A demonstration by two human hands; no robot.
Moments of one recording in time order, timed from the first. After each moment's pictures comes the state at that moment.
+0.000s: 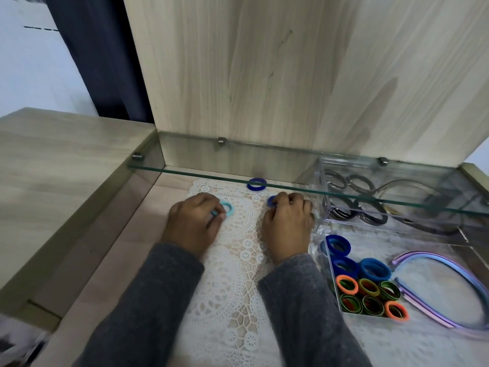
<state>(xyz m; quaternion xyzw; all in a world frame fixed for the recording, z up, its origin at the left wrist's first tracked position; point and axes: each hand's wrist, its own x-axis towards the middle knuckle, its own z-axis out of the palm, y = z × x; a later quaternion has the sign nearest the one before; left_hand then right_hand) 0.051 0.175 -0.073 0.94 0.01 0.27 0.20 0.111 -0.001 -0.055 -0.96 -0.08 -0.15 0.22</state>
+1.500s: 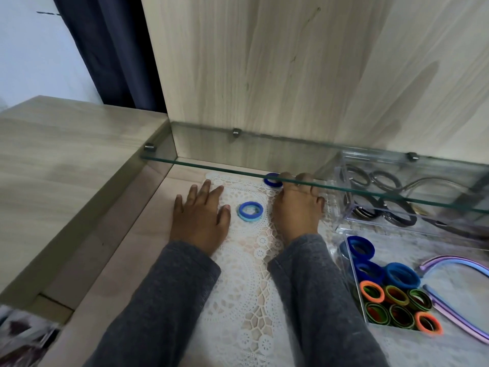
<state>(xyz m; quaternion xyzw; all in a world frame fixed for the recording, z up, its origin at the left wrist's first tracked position) 0.049 0.169 -0.065 0.97 0.19 0.07 0.14 0.138 0.019 -0.051 -0.97 -0.10 -0.11 0.20</state>
